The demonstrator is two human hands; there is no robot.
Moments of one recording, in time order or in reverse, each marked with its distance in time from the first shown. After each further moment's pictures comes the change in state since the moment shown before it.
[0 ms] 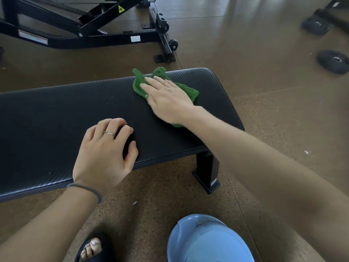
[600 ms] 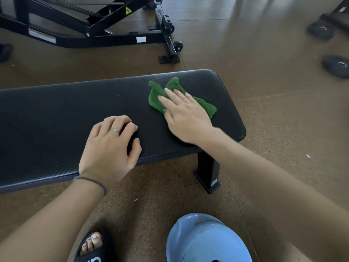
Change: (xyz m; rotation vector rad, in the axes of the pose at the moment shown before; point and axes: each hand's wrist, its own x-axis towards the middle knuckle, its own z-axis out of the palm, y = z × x) left_hand 0.000 0.001 -0.001 0.004 -0.025 -0.021; right_hand -0.059 -0.004 0.006 0.007 0.044 0.090
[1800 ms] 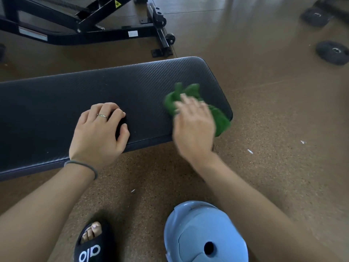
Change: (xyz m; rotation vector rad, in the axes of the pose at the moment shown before) left_hand -0.002 0.002 0.001 -0.004 0.008 -0.014; right_hand -0.078 -0.007 0.039 0.025 0.574 0.314
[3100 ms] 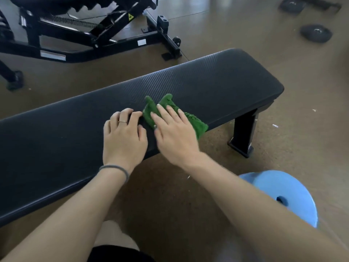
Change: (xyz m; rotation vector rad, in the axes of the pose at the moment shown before) left_hand -0.065 -0.181 -0.038 -0.151 -0.173 -0.142; right_hand -0.052 -0.267 0.044 -0.017 -0.360 -0.089
